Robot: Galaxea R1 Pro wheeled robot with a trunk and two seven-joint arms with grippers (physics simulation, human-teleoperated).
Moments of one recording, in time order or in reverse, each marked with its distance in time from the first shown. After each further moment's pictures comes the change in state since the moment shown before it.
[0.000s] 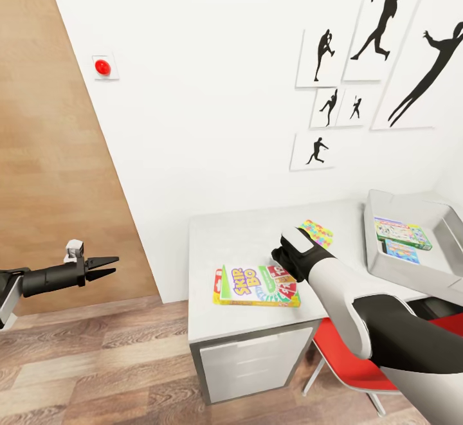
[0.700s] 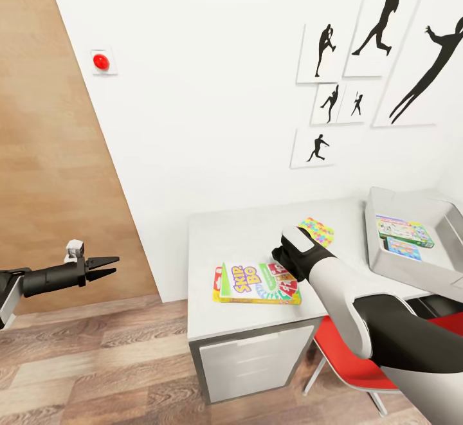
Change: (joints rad) left arm 0.000 -0.002 -0.001 0.000 0.001 0.000 0.000; right arm -0.001 -0.002 -0.002 -0.005 -0.001 0.004 0.000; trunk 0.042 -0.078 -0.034
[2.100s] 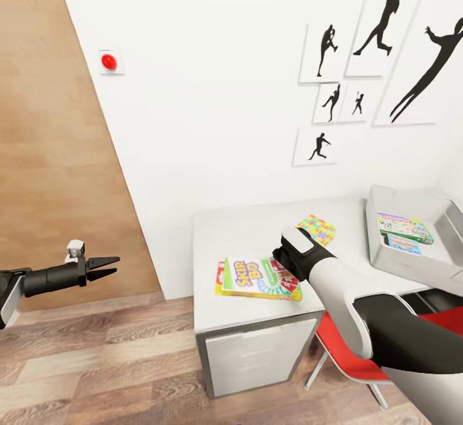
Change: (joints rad) left arm 0.000 -0.002 -0.001 0.000 0.000 -0.003 0.000; right arm 0.000 -0.002 0.018 0.004 0.011 -0.001 0.001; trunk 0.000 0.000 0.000
